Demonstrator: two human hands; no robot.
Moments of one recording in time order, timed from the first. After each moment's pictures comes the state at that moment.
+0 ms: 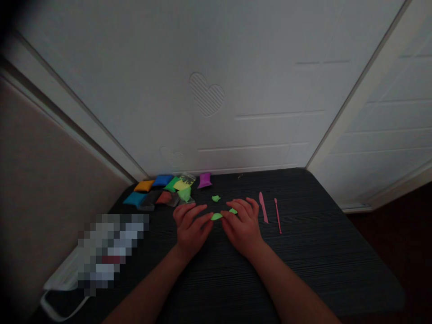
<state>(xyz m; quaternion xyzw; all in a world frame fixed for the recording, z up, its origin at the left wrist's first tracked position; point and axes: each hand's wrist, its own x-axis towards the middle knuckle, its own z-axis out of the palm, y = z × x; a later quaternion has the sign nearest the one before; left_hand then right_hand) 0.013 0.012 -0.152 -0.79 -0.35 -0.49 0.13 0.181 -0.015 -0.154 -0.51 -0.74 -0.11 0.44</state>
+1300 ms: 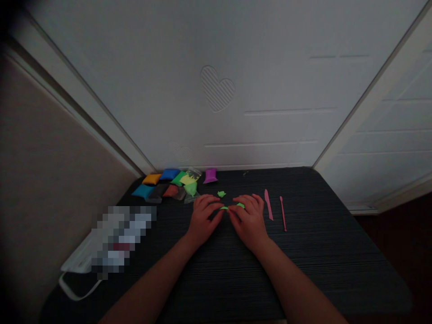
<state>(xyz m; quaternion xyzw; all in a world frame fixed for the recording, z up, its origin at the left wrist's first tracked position) 0.019 0.022 -0.161 -0.82 -0.39 -0.42 -0.06 0.182 -0.011 -0.159 -0.52 -0.73 -0.07 0.44</state>
